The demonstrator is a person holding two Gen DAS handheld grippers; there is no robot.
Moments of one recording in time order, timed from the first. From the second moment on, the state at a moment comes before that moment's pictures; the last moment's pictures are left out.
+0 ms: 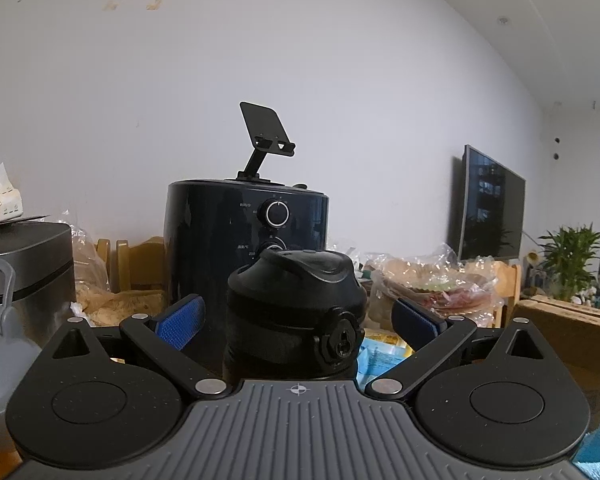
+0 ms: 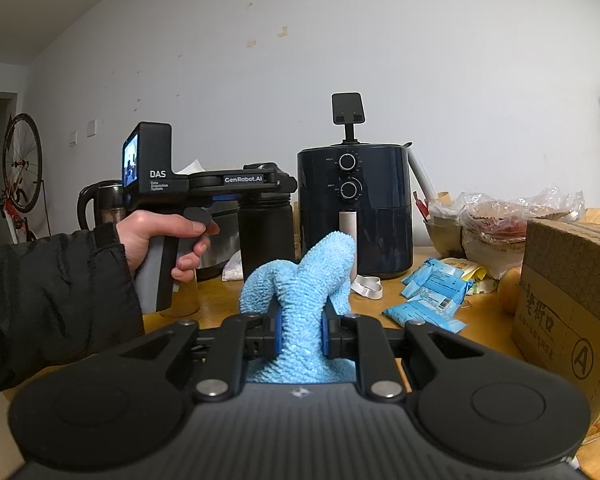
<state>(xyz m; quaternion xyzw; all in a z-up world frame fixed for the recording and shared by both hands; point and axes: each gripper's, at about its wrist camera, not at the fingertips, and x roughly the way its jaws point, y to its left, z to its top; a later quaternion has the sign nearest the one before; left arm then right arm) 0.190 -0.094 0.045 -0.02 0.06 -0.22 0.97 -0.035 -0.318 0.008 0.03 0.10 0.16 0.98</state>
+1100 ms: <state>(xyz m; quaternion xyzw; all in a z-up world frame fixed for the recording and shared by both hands) 0.196 -0.103 0.043 0.00 0.07 -0.20 0.98 -0.038 -0.325 0.006 0.04 0.10 0.15 0.98</state>
